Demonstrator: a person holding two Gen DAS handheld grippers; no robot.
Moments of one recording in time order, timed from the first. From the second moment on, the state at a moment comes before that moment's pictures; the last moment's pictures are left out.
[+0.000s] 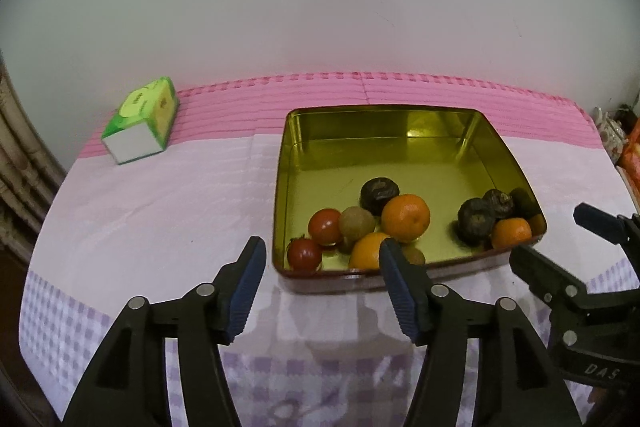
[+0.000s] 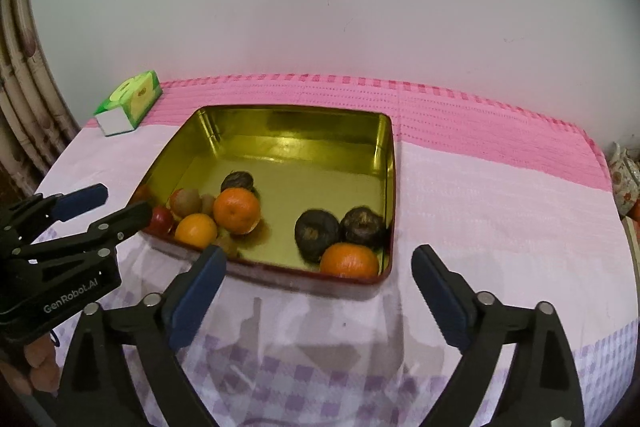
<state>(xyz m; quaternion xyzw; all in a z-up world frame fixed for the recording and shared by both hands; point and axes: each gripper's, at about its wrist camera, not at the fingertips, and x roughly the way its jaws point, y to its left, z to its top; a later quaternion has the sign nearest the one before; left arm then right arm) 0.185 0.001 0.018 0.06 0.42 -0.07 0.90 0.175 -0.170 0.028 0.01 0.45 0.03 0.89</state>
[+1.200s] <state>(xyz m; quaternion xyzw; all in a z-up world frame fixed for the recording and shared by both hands) 0.124 0.015 0.009 0.05 0.44 -0.03 0.89 0.123 -0.156 0.024 -0.01 0.48 0.03 0.88</state>
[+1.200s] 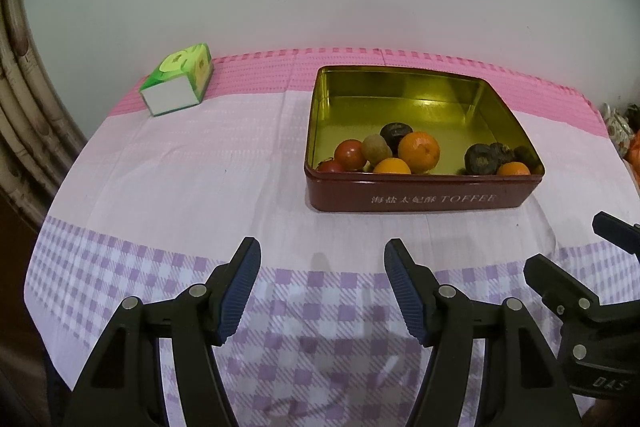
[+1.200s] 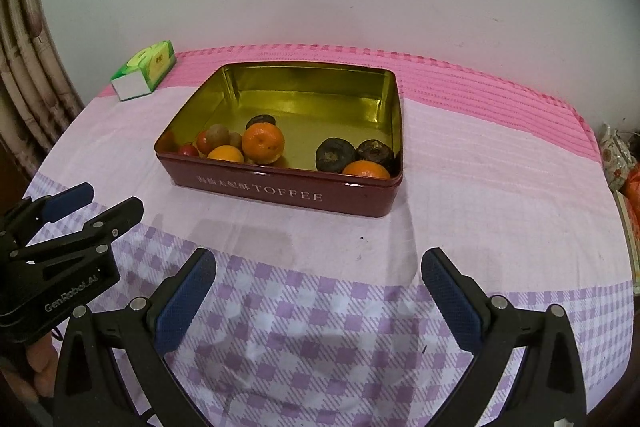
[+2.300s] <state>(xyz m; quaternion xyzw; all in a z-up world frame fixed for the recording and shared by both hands) 0.124 0.010 0.008 0.05 0.45 -0.03 0.89 0.121 -0.149 0.016 -0.01 0.49 0.04 0.87</state>
